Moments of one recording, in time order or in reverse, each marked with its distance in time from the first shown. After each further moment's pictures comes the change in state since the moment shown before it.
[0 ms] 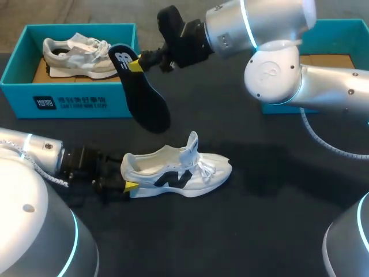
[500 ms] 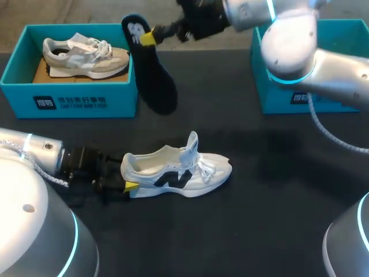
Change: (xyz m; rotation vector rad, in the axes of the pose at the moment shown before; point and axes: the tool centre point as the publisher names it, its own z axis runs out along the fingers) left arm 0.000 0.000 0.000 0.000 0.000 0.000; right arm -0.030 0.040 -0.047 -0.055 0.088 0.098
